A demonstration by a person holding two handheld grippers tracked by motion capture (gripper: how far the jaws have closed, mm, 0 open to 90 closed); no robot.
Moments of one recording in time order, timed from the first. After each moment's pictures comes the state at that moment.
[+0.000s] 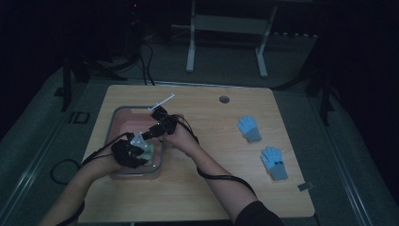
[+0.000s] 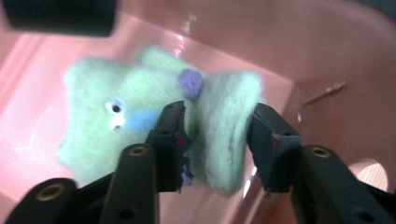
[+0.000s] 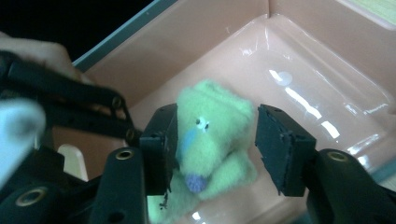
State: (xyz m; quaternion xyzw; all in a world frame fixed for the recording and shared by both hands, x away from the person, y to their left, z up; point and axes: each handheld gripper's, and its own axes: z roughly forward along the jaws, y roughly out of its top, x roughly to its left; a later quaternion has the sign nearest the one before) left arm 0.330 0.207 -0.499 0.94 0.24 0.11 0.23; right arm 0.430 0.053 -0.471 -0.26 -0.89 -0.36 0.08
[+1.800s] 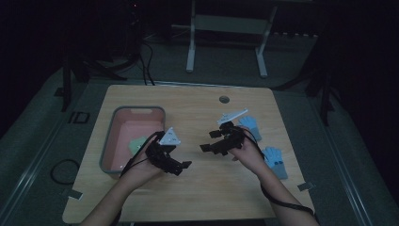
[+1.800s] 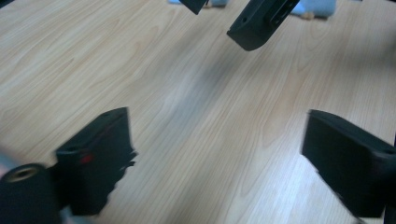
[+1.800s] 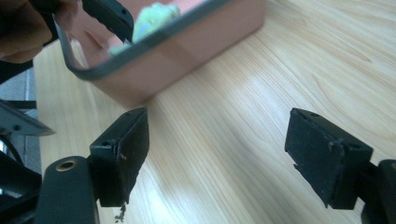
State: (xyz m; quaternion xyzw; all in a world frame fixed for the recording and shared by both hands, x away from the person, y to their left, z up) left arm 0.304 0.095 -0.457 0.87 0.27 0.12 0.39; right arm 0.387 -0.150 -0.456 -0.25 -0.88 -0.40 0.01
